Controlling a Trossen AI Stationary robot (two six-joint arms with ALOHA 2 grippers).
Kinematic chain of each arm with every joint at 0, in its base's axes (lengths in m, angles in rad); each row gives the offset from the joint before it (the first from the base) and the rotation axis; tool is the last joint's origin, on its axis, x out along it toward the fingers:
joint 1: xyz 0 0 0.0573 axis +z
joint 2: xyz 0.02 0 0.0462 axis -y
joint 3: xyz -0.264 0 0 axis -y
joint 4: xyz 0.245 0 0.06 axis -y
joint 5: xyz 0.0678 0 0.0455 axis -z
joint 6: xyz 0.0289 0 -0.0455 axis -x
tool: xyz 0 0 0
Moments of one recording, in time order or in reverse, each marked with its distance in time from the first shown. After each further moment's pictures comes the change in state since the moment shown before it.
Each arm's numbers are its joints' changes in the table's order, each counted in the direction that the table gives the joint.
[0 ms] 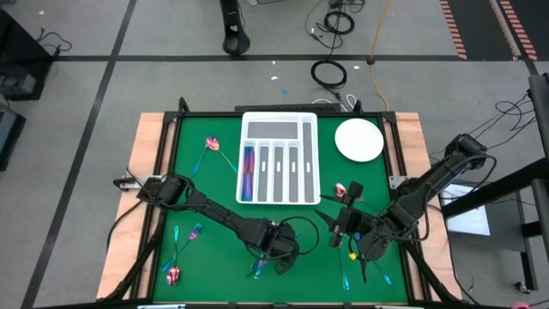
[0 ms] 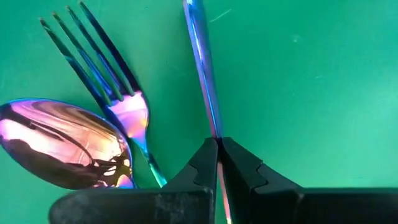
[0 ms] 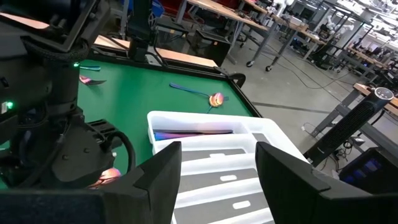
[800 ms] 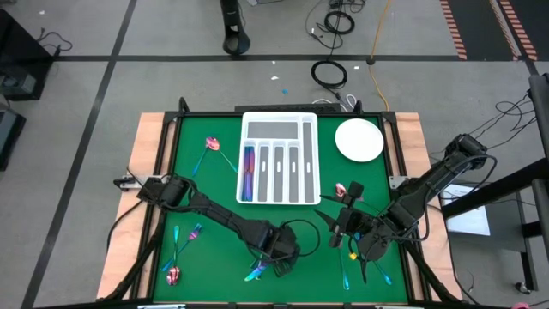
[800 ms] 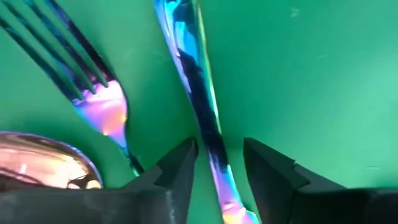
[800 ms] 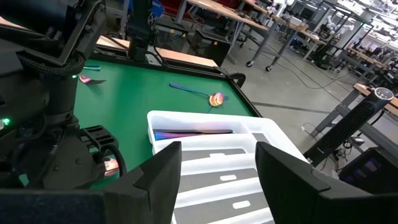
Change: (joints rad) left arm 0.001 -0.061 0.003 -0.033 0.062 -0.025; right arm 0.000 0.000 0.000 -0.001 0.000 0.000
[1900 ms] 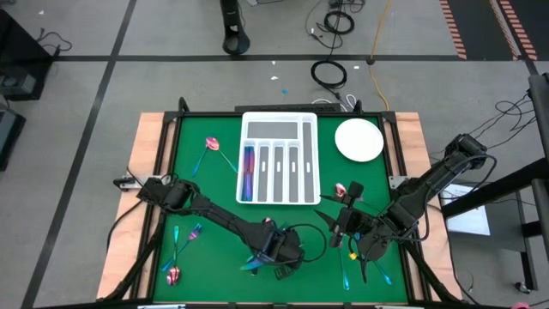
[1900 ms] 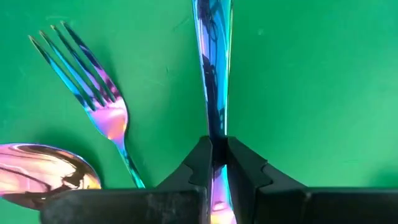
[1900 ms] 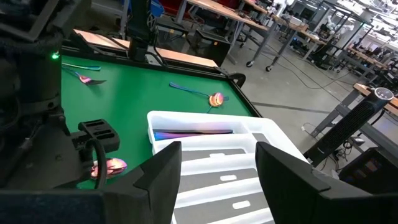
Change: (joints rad) left arm -0.017 -0.011 0.194 -0.134 -0.076 -0.112; right arm 0.000 0.000 0.000 0.000 0.000 0.000
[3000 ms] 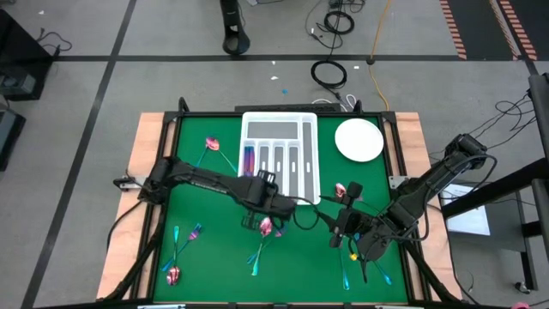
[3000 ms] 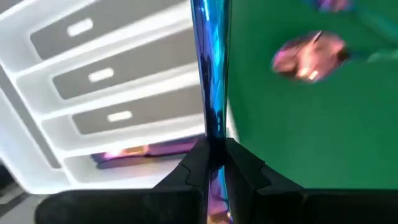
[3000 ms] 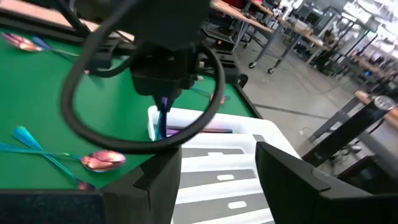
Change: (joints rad) left arm 0.201 0.227 0.019 -0.504 -0.198 -0.866; right arm -0.003 0.001 0.000 -0.003 -0.020 0.061
